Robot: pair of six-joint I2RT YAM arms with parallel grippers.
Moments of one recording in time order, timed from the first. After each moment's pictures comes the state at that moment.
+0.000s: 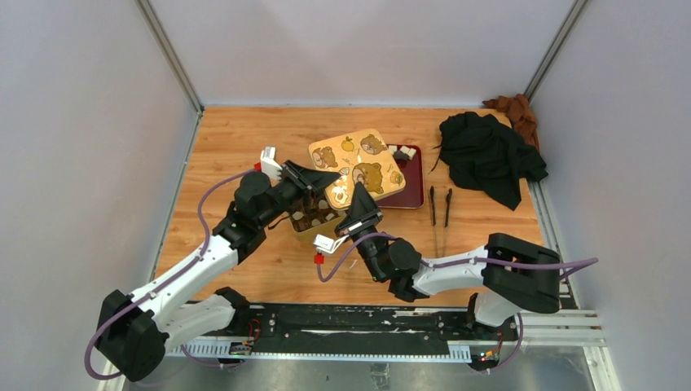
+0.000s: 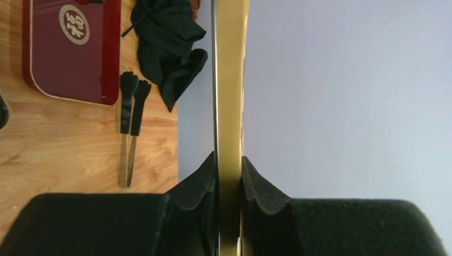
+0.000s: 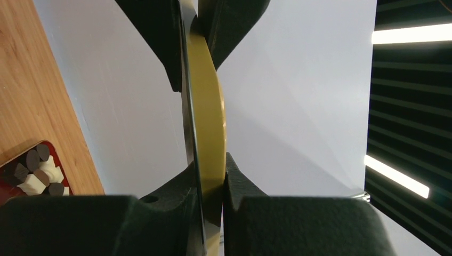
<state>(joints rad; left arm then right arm) -0.57 0.98 0.65 0.26 0.16 -1.42 1.29 1.51 0.56 1.36 0.69 -1.85</state>
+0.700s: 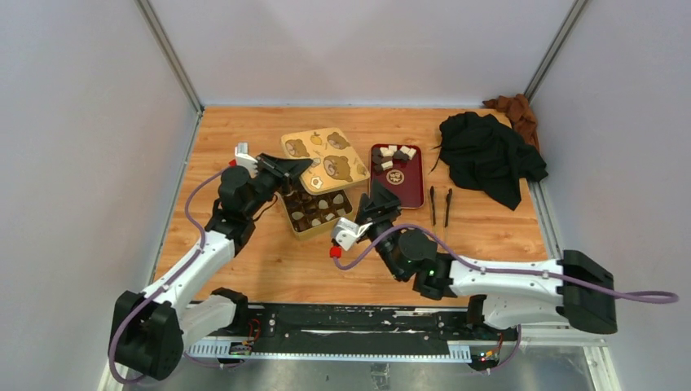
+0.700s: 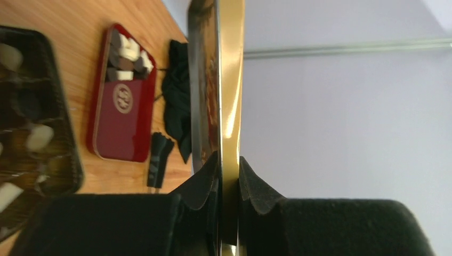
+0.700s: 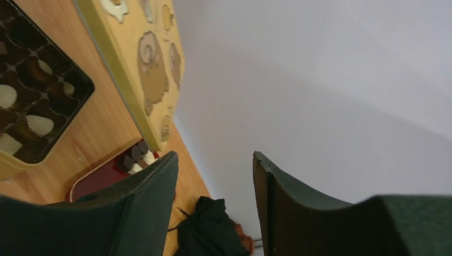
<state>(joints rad) -0.33 1.02 0.59 0.40 0.24 -1.42 1.29 1.19 0.60 0.79 0.73 -1.31</state>
